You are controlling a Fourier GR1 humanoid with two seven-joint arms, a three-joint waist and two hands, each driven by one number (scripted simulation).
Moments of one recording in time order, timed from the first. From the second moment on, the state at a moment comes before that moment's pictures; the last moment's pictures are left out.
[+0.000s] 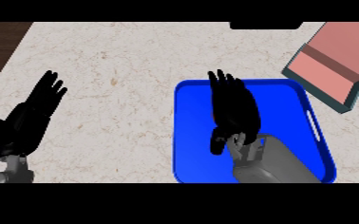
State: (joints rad) left arm -0.04 0.34 0.09 -1.60 0.33 0.01 0.22; right arm -0.52 -0.15 0.56 -1.68 0.75 0.41 1.09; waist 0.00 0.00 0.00
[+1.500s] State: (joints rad) left arm -0.01 0.28 0.10 -1.67 0.28 0.00 0.27; right arm -0.53 -0.01 0.49 -1.44 0.97 0.48 1.02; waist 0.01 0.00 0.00
